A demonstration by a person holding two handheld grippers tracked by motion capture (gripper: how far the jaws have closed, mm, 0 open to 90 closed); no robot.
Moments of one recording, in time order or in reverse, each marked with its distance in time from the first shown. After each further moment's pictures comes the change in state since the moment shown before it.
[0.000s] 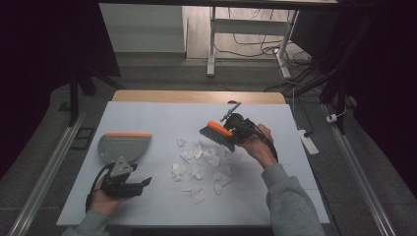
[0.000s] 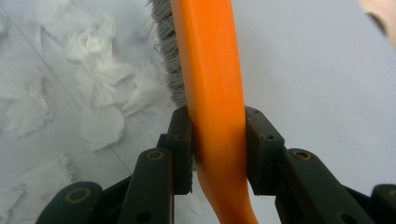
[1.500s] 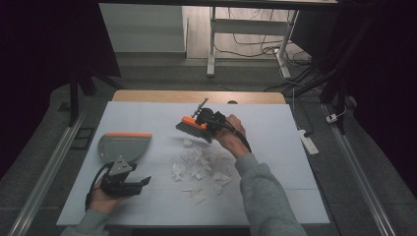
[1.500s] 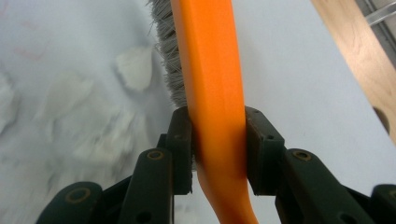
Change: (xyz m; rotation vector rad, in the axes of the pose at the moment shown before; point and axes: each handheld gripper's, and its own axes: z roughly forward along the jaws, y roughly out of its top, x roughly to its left) left arm 0.006 -0.002 0.003 0.001 -0.015 -0.015; right arm 0.035 0.077 0.044 -0.017 -0.042 -0.185
